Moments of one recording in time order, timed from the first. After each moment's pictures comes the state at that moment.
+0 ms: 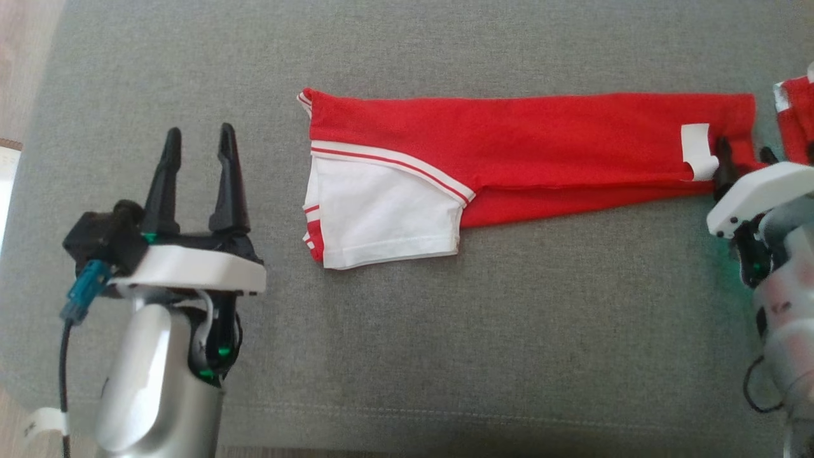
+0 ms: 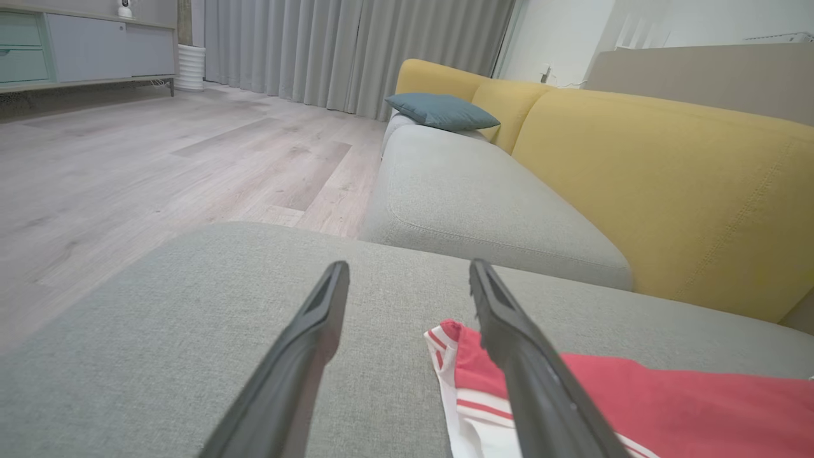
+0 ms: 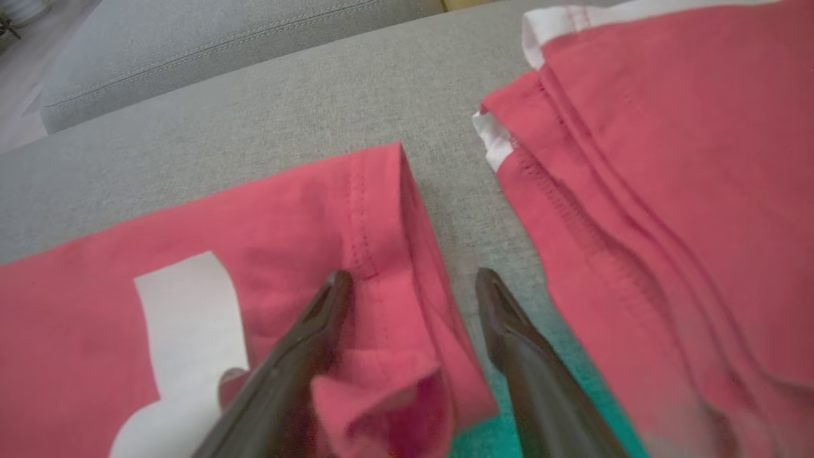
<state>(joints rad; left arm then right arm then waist) -0.30 0.05 -0.13 0.18 -0.31 -0.01 -0.26 -0.80 -0.27 -0.06 1.19 0.29 0.12 -0.06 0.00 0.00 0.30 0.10</state>
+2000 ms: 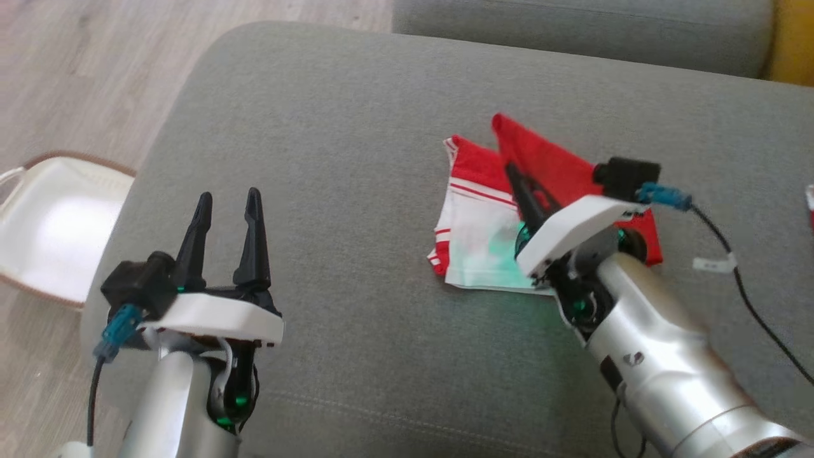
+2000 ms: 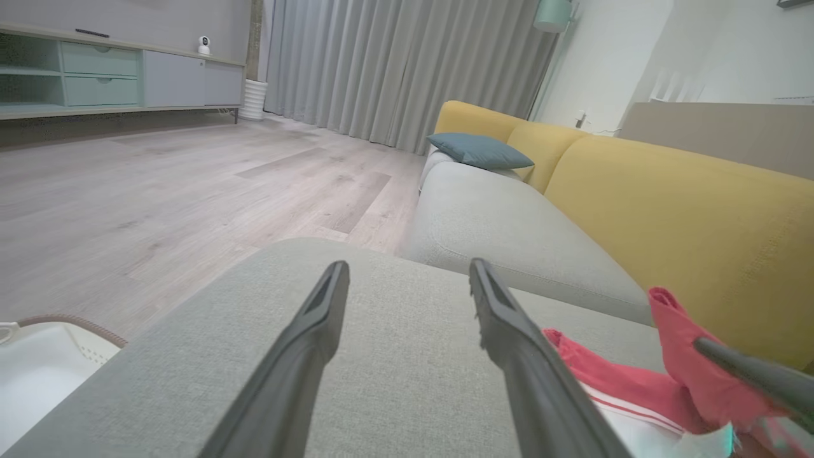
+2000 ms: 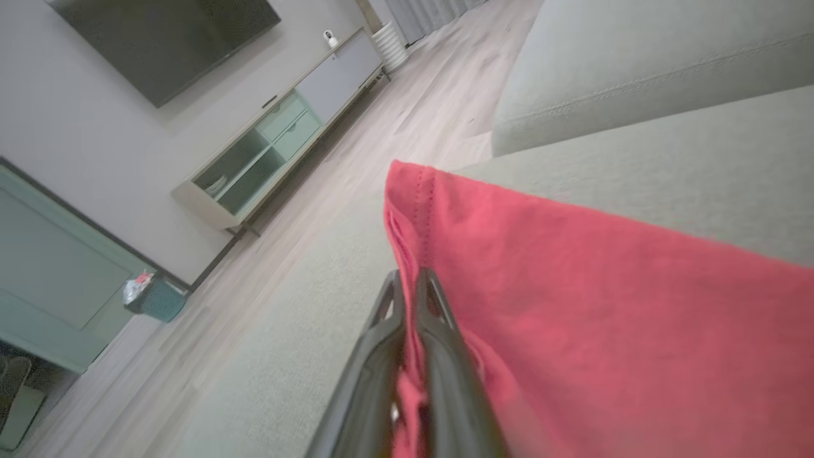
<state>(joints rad) -0.20 0.04 -0.15 0.22 -0.32 -0.03 -0.26 -0.66 -0.07 0.53 0.82 0.86 0.12 -0.05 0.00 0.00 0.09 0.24</state>
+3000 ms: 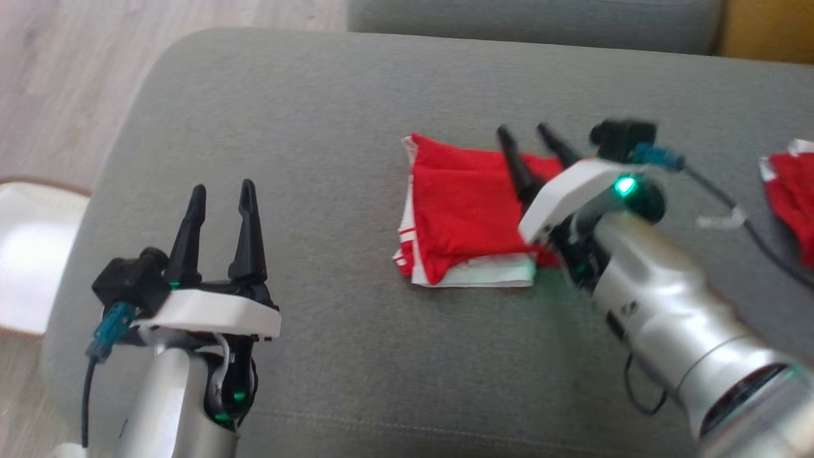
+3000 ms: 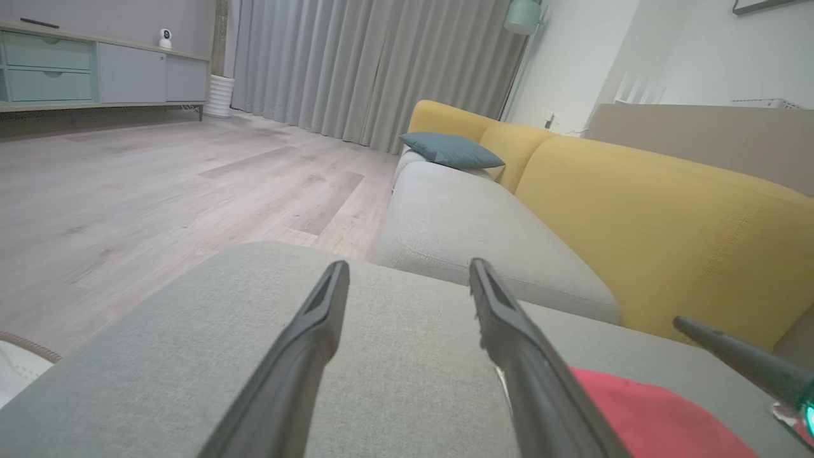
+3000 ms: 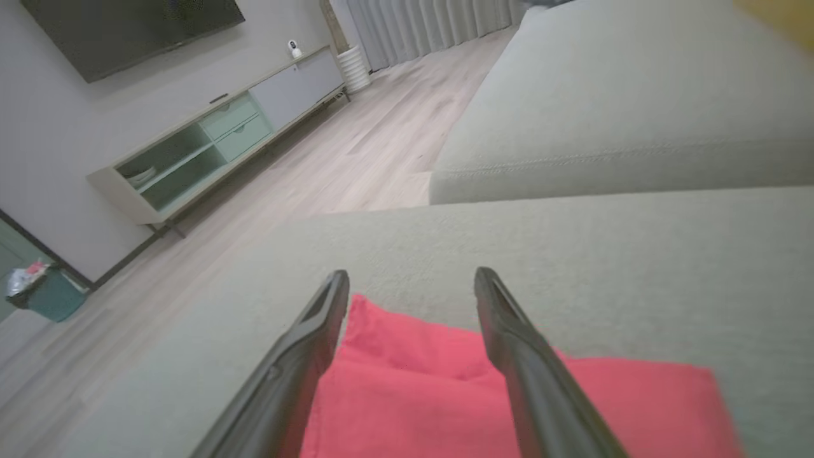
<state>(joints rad) -0.20 0.04 -0.15 0.19 -0.34 -0.01 -0.26 -0.89 -0.07 0.89 1.14 1.01 0.12 -0.25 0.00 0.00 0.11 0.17</state>
